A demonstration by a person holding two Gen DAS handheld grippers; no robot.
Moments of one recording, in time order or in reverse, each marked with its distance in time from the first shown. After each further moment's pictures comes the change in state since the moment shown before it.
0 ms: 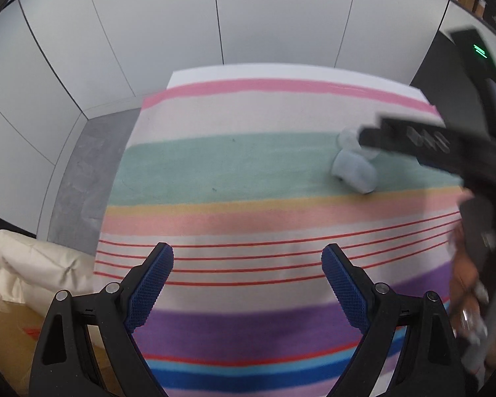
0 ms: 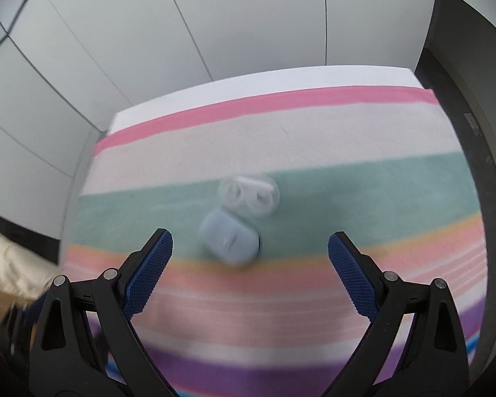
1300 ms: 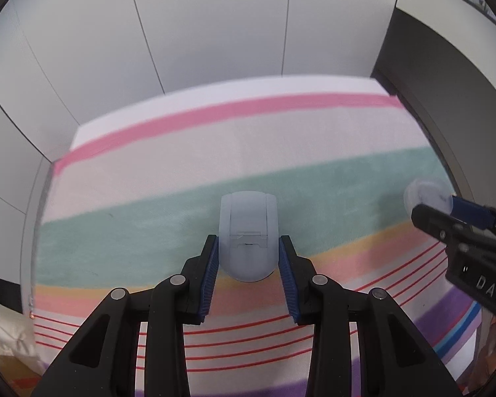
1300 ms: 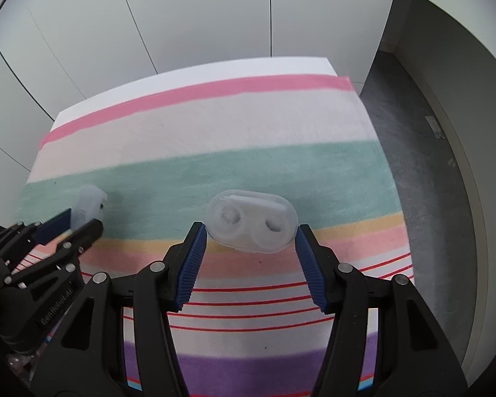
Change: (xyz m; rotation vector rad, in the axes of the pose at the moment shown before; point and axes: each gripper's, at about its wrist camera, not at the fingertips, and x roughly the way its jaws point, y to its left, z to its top) left arm 0.035 -0.121 0.055 0.149 -0.065 -0.061; right arm -0.054 -0.122 -0.041 -0.022 -0.023 -0.140
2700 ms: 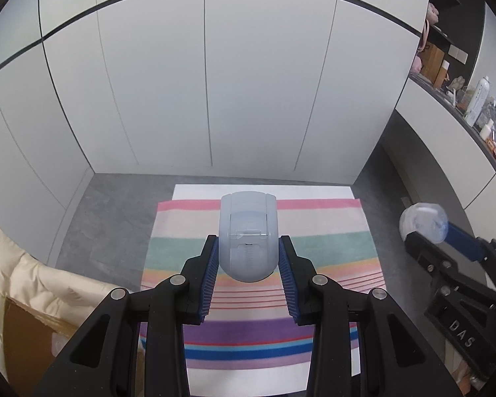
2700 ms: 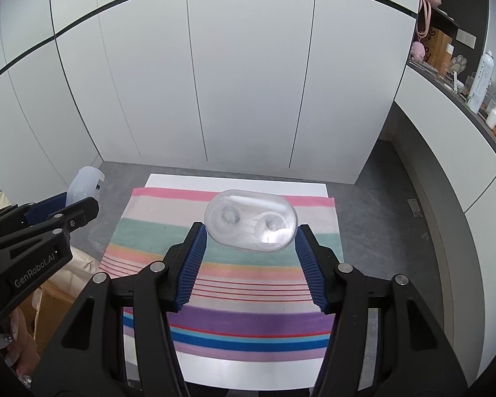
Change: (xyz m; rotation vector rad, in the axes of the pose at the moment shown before) left arm -0.308 0.062 0.014 -0.176 -0.201 0.018; right arm -0.282 0.105 0.039 -0.155 -0.274 0.007
